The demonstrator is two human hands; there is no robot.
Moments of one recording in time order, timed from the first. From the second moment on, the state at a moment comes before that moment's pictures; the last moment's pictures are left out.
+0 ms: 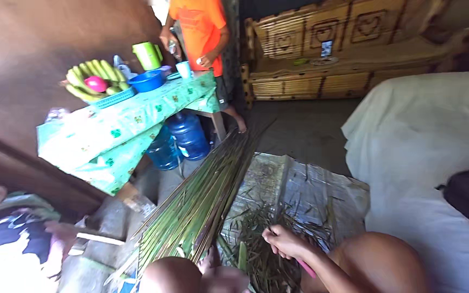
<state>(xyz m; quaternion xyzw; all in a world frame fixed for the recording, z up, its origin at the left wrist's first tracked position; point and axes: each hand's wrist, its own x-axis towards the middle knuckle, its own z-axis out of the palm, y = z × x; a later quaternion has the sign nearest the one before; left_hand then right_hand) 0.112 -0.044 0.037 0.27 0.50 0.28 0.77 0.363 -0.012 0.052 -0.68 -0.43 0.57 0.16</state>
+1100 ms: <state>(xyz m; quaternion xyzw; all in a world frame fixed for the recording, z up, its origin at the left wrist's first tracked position) 0.121 -0.042 0.043 0.20 0.42 0.29 0.84 0.316 -0.060 0.064 -0.54 -0.53 0.60 0.27</state>
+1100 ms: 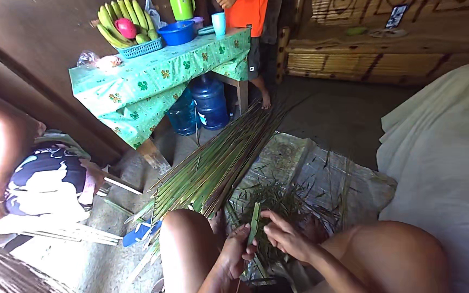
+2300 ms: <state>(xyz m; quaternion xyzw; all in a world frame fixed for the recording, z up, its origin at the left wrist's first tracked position) 0.132 -0.041 0.042 0.23 0.47 0.23 0.82 0.328 -0.055 0.045 -0.56 -0.64 0.49 0.18</state>
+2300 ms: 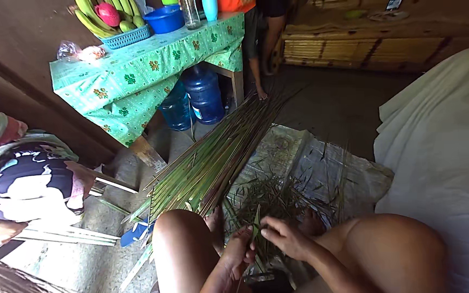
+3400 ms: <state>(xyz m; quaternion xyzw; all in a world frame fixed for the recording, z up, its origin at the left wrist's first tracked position) 0.128 -0.067 0.033 0.38 0.46 0.23 0.77 0.322 -0.066 0.020 -0.55 -0.72 0.29 0.30</state>
